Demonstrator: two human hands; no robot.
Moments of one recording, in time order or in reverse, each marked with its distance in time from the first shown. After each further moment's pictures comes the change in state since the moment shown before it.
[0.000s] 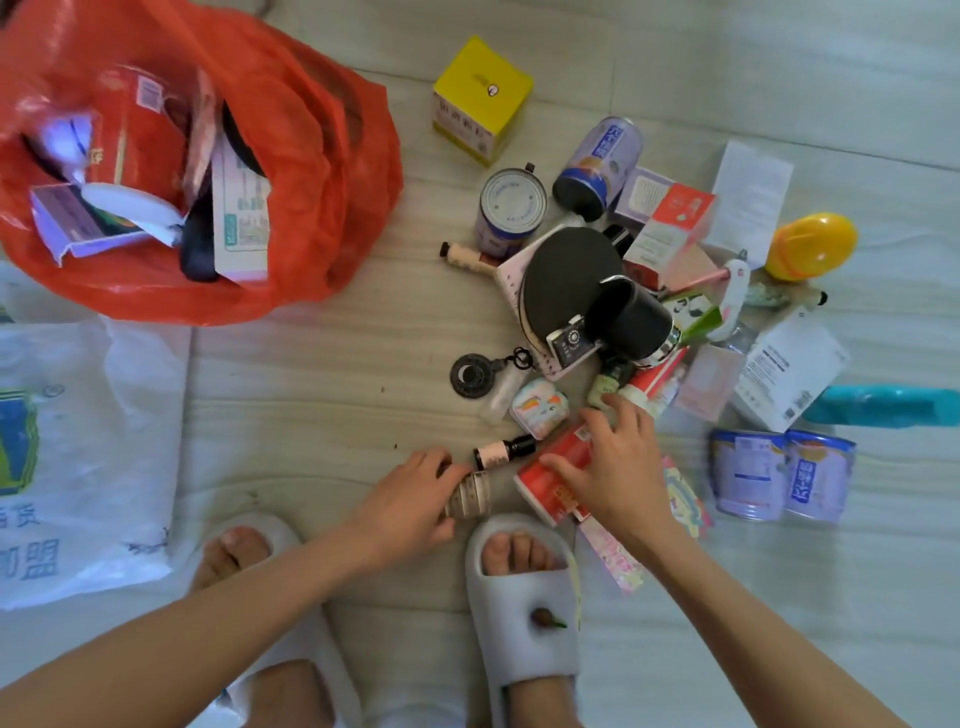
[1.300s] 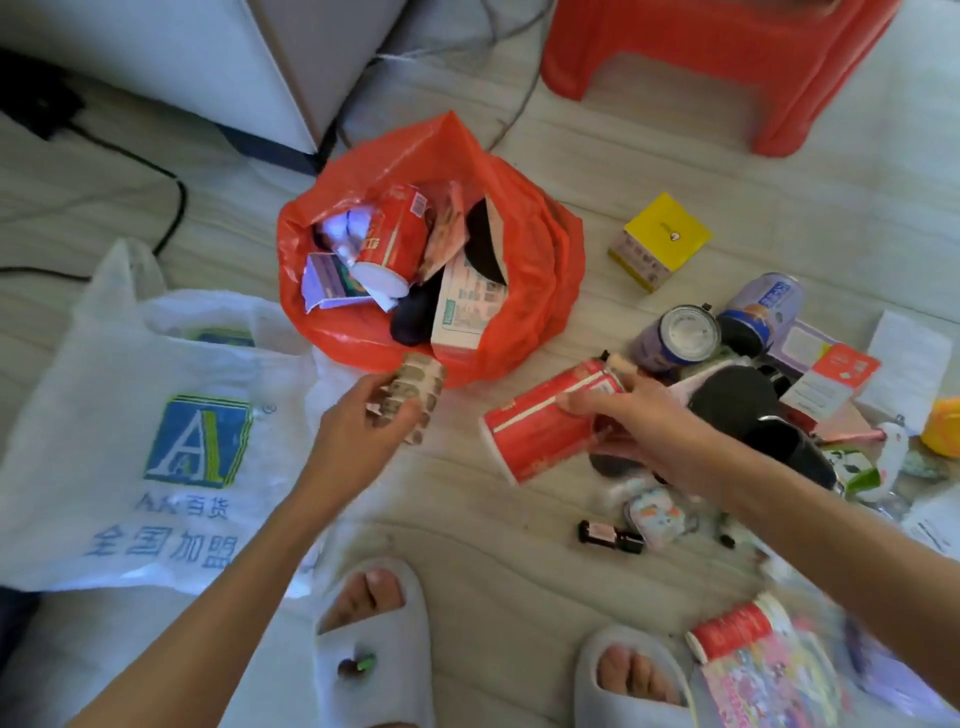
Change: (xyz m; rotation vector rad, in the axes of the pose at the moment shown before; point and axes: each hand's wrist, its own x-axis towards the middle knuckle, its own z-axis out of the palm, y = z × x) left_hand -0.094 -0.111 -0.135 -0.830 0.827 -0.600; right_hand 0.071 -0.185 -0.098 0.961 -0.522 0.119
